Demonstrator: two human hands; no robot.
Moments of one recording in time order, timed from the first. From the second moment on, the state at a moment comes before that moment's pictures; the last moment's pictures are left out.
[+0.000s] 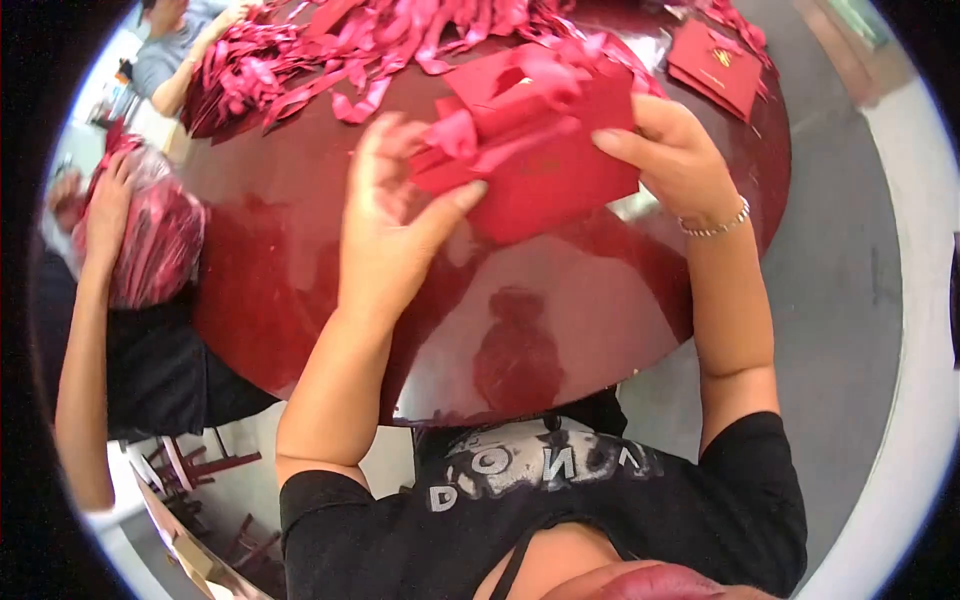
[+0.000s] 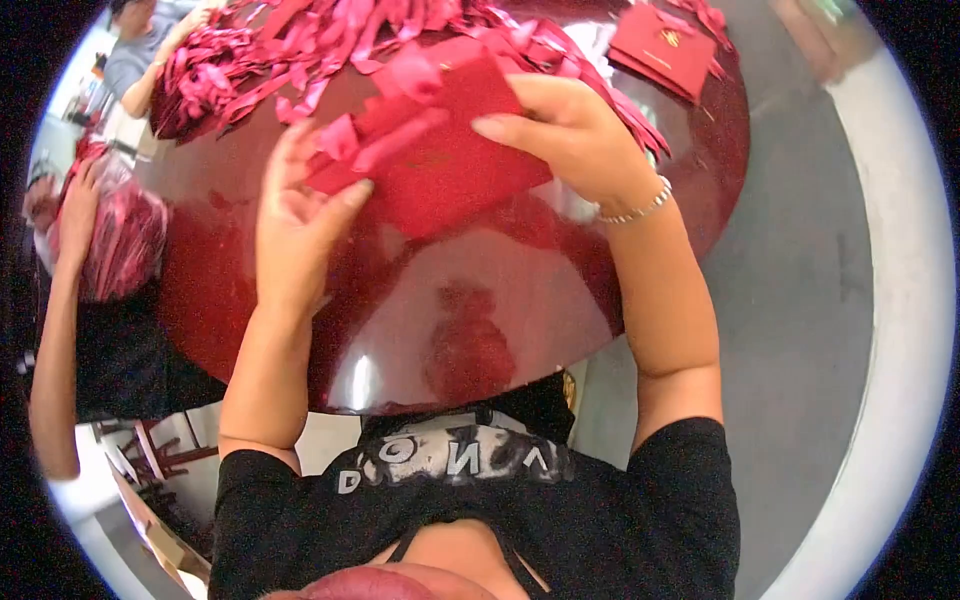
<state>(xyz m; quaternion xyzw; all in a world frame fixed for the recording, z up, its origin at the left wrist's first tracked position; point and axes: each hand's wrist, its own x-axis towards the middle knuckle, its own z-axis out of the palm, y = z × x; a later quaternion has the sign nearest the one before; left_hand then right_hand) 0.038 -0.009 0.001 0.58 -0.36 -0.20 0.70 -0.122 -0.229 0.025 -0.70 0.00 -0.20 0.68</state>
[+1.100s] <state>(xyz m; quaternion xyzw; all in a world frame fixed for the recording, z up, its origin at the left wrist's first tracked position) 0.027 0.000 -0.003 0.65 -0.48 -0.30 0.50 -0.189 -0.464 -0.058 -0.78 0.51 -0.37 -0.02</state>
